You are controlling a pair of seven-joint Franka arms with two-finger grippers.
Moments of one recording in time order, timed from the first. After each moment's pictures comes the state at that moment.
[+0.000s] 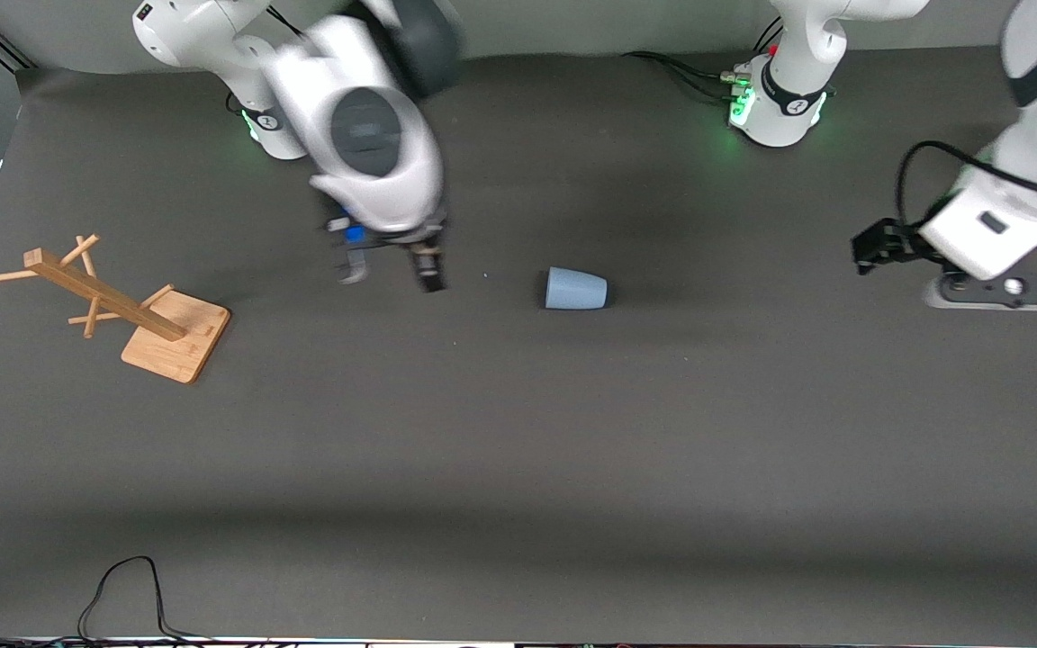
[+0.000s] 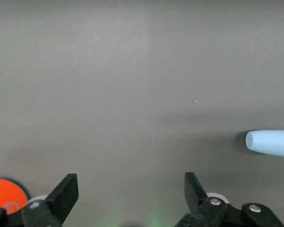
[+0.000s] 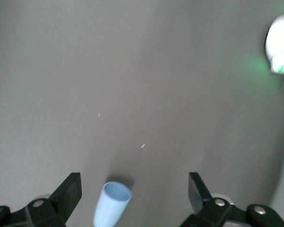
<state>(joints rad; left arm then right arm) -0.23 0.07 0.01 -1.56 0.04 1.52 -0.20 0.73 0.36 -0.24 -1.30 0.17 1.37 1.71</state>
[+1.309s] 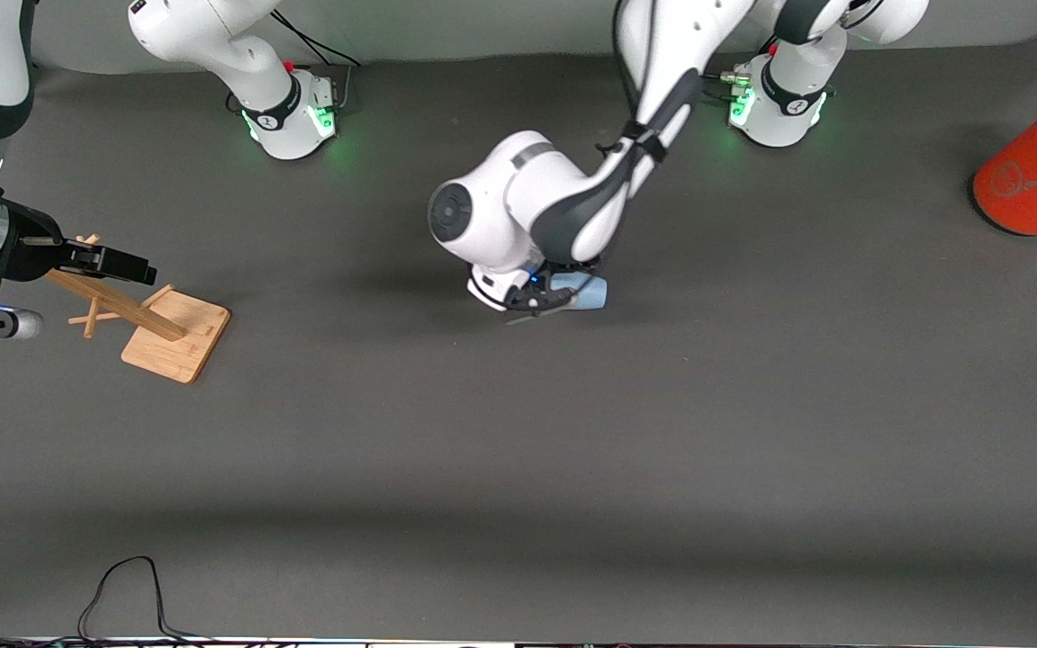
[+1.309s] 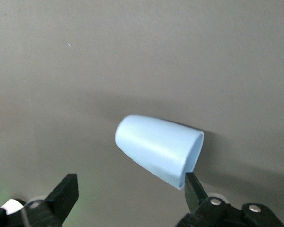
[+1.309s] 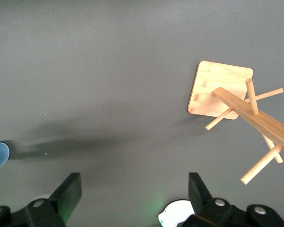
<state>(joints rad) -0.91 0.78 -0.02 -1.22 0.17 1.54 -1.07 0.63 0.18 -0.67 -1.45 0.14 1.38 0.17</state>
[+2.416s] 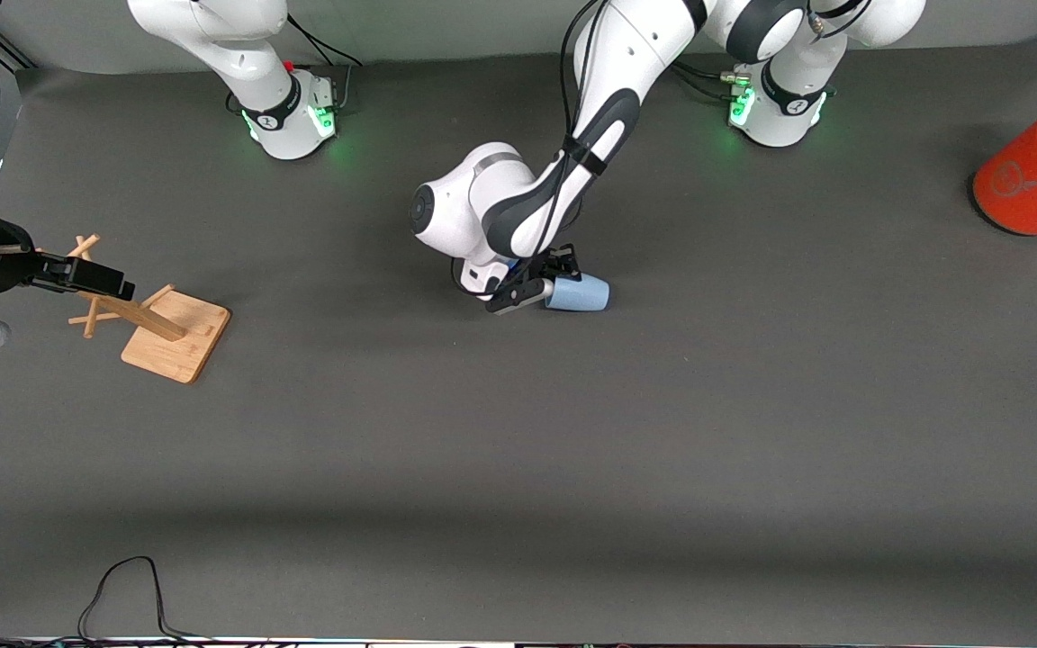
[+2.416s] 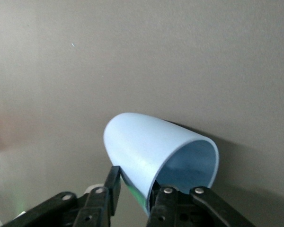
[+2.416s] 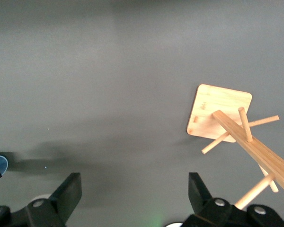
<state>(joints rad) -0.98 0.89 0.00 -1.20 0.30 1.51 -1.15 -0.06 0.13 0.06 -1.48 0.05 1.50 0.17</state>
